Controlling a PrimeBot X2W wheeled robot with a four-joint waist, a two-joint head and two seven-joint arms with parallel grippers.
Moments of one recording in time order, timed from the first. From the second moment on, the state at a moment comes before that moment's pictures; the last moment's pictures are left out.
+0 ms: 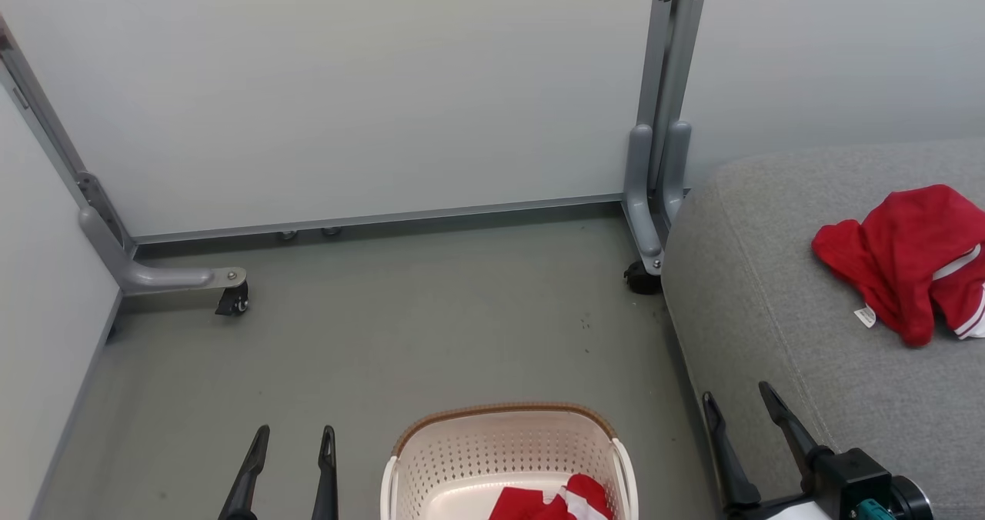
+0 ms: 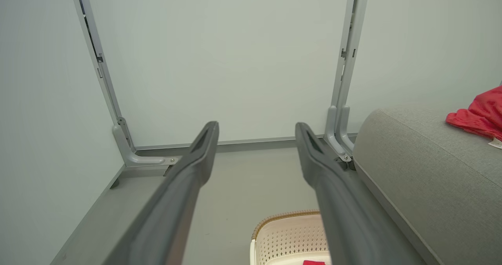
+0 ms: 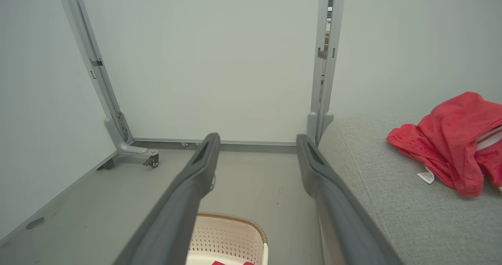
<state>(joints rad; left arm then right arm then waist) 0.25 0.05 -0.11 0.01 -0.11 -0.05 -0.26 0.18 -0.05 0.09 0.08 0.08 0.13 -0.26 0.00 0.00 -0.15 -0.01</state>
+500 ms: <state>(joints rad) 0.26 0.05 -0.13 0.02 -0.11 -0.05 -0.26 0.18 -0.05 0.11 0.09 0.11 0.13 -0.26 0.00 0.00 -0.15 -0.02</state>
